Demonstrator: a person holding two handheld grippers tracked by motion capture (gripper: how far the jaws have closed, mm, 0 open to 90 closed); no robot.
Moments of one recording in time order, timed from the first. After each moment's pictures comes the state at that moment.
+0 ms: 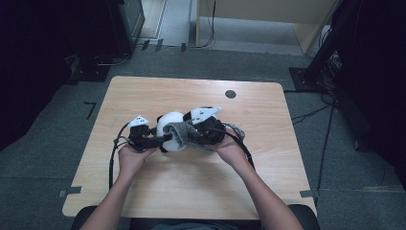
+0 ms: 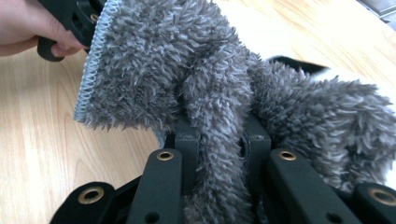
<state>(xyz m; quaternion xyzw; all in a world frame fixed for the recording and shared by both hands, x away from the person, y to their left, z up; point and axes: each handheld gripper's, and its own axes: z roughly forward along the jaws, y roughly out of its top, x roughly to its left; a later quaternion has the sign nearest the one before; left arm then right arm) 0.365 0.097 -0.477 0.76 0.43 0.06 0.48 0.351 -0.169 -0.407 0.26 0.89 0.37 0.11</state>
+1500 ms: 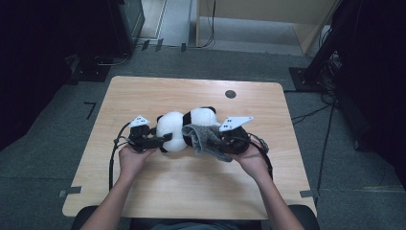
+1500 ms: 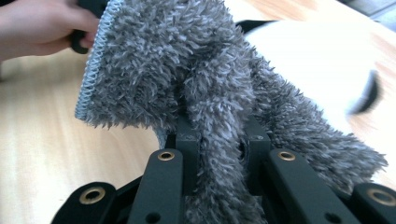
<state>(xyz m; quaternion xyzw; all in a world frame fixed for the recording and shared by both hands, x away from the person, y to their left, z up) 0.364 0.096 -0.476 0.77 0.43 0.07 0.48 0.314 -0.227 -0.403 0.28 0.86 0.42 0.10</state>
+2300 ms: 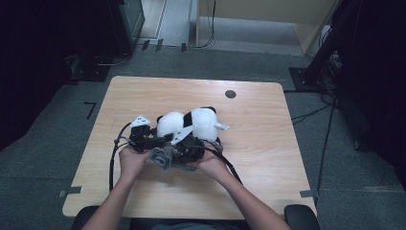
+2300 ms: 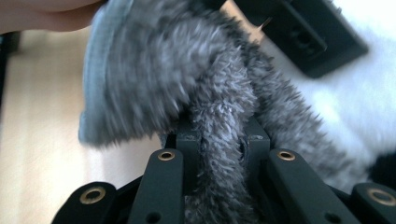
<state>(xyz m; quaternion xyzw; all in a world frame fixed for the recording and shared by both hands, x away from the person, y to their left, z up) 0.360 0.092 -0.471 0.77 0.43 0.07 0.47 0.330 -0.107 -0.455 0.20 0.91 0.36 0.03</state>
